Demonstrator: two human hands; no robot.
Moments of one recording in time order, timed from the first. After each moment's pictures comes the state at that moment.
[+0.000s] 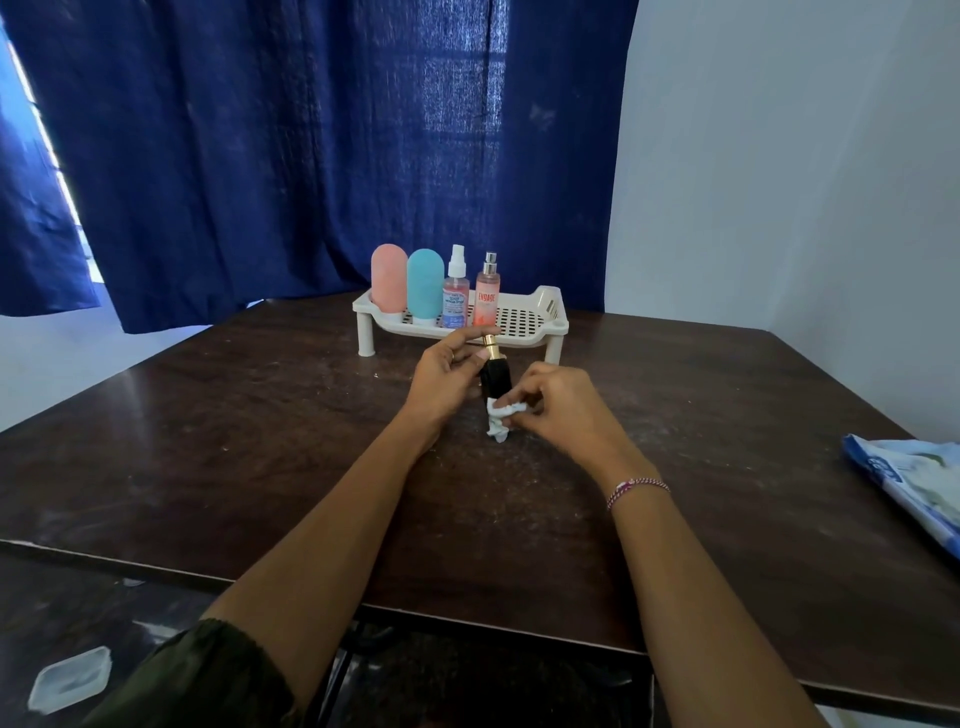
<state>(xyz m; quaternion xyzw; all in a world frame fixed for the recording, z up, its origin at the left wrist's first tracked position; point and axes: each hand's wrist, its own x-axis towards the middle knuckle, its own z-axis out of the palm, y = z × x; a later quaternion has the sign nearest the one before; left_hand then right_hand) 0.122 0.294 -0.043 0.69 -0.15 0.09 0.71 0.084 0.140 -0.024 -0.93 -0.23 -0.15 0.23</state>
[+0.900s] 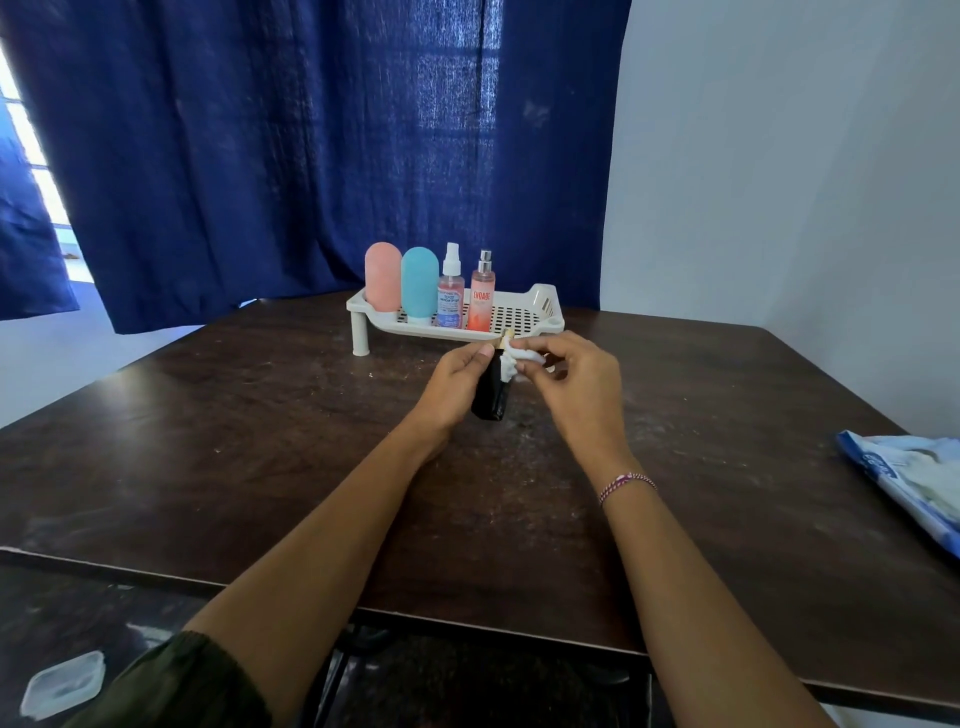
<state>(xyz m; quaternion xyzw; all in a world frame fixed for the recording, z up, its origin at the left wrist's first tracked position) 0.122 0.282 -0.047 0.69 -0.19 0.07 0.69 0.086 0.144 -0.026 -0.84 -0.15 -0.35 0.39</state>
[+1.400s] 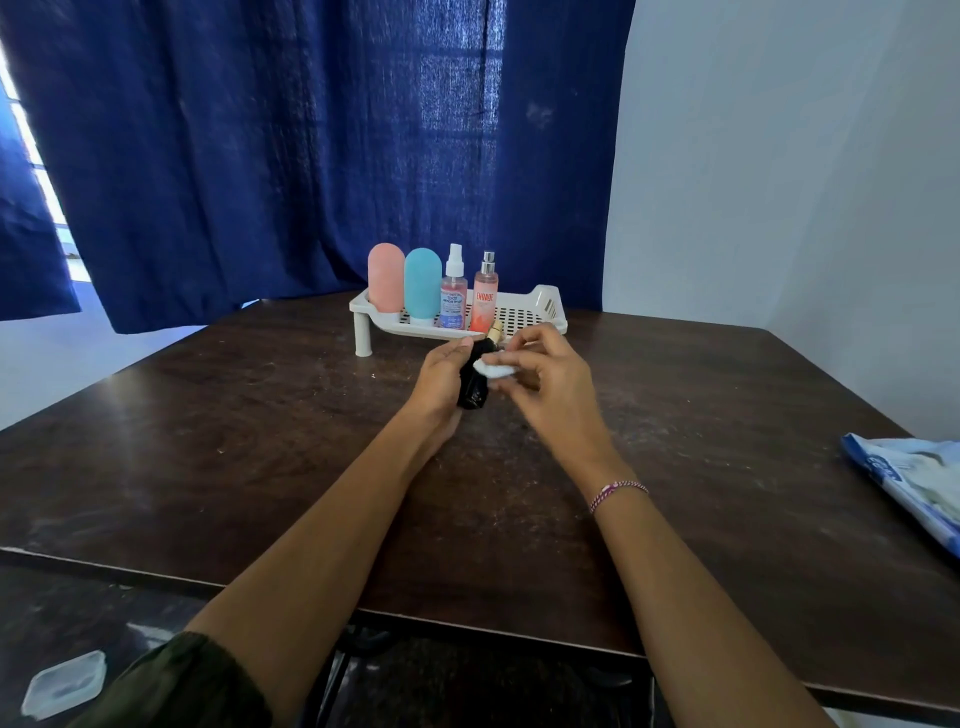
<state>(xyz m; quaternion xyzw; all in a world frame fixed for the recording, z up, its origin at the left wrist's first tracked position) 0.124 0.283 -0.038 0.53 -0.07 0.02 0.84 0.084 0.157 -0.028 -0.84 -0.25 -0.32 0.36</state>
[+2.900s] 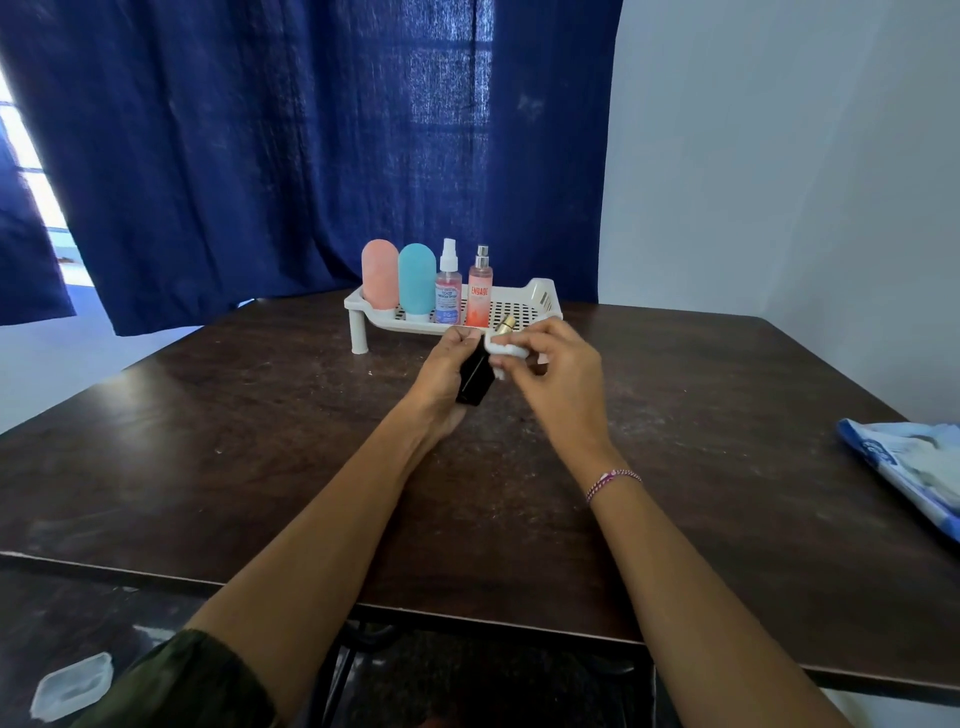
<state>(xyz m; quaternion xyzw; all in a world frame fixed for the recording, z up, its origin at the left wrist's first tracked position) 0.112 0.279 -0.029 0.49 -0.10 -0.03 0.87 0.082 0.159 -0.026 -0.82 -0.18 -0.37 0.39</state>
